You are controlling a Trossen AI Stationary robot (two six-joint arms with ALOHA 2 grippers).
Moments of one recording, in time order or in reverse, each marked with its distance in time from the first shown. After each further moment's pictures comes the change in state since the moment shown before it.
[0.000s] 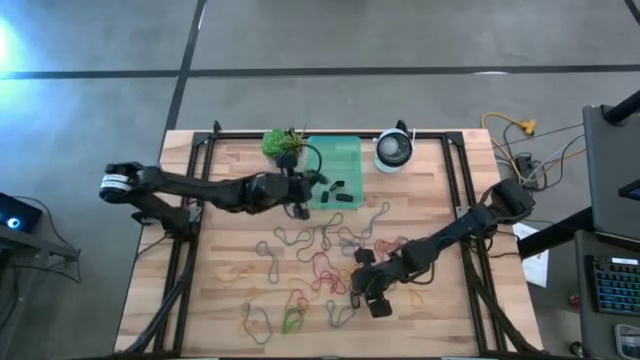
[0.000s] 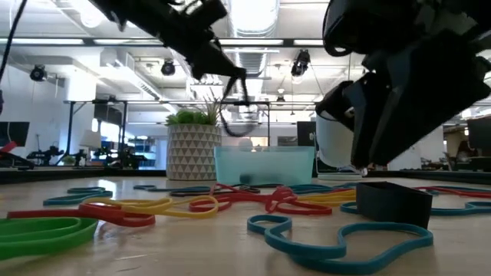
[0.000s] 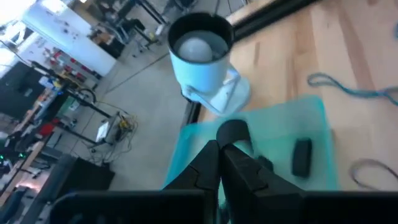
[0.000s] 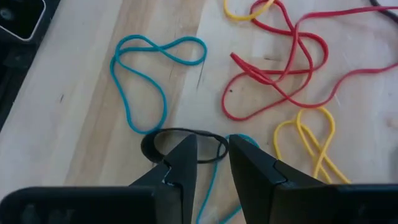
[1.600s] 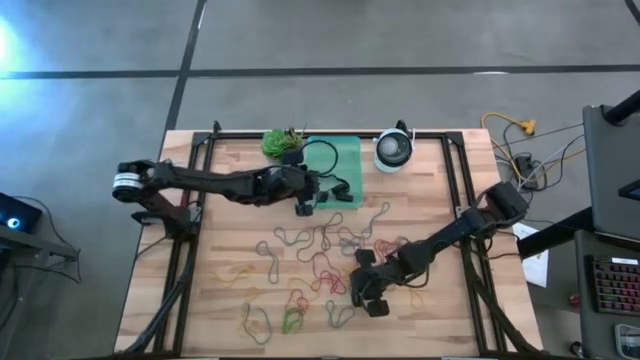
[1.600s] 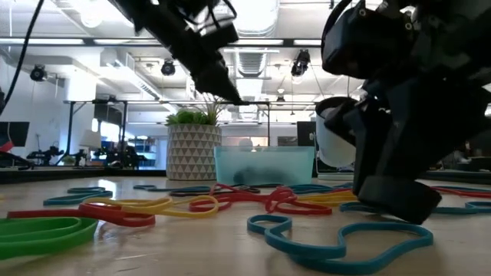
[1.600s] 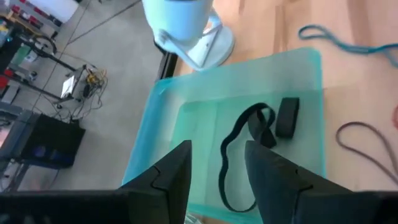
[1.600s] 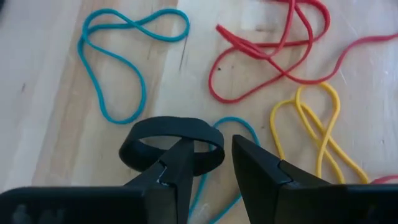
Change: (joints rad) left arm 0.056 0.062 0.119 -0.314 0.054 -0.163; right arm -0.001 0.055 0.002 -0.009 0.025 0.038
